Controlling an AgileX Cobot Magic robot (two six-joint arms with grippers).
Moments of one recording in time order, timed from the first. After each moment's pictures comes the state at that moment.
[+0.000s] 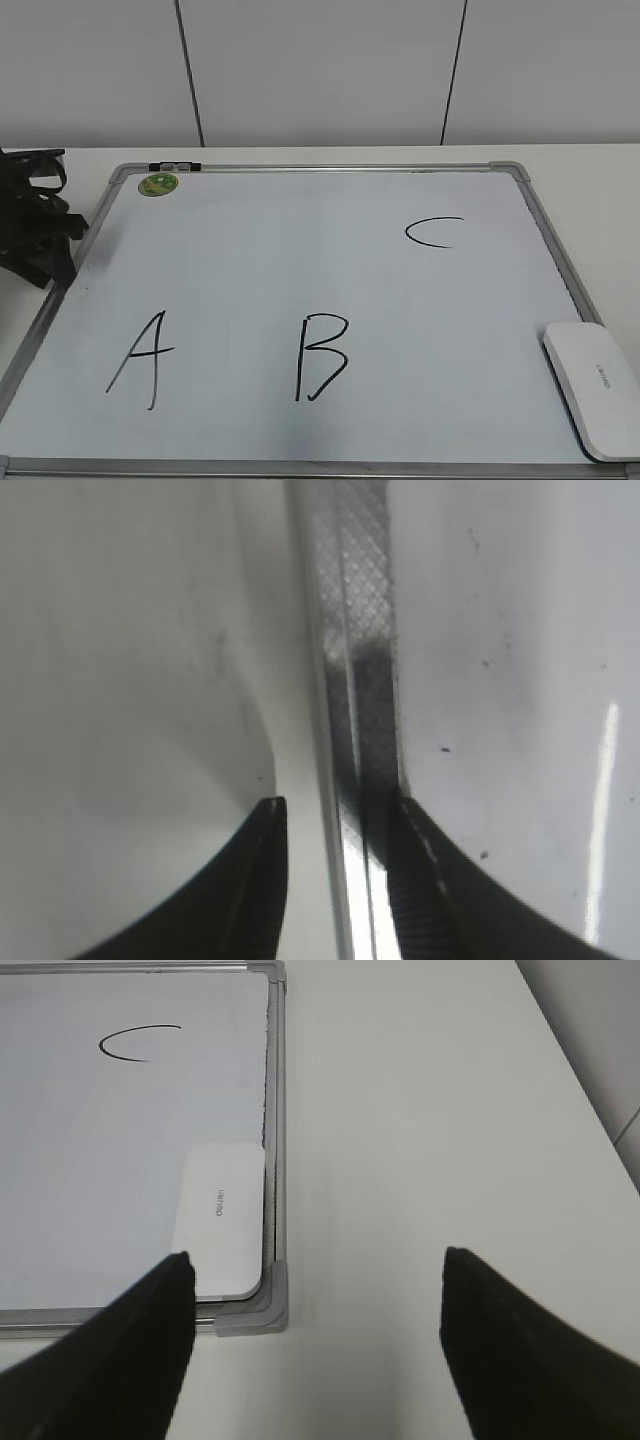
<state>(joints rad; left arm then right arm) 0.03 2.13 -1.45 -0.19 0.93 0.21 -0.06 -0.02 -0.50 -0.04 1.14 -0.05</state>
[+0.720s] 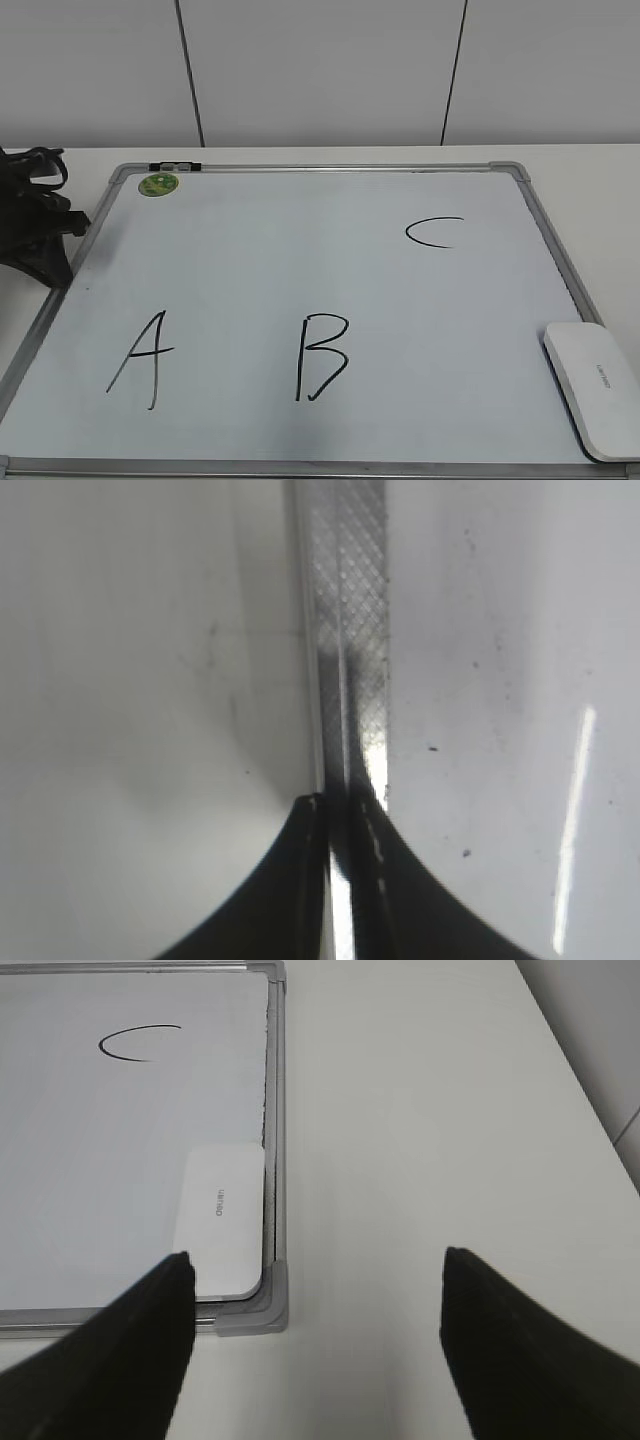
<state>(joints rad) 0.03 2.14 -1.46 -0.22 0.95 0.20 -0.06 -0.02 -0.50 -0.04 1.14 -0.05</state>
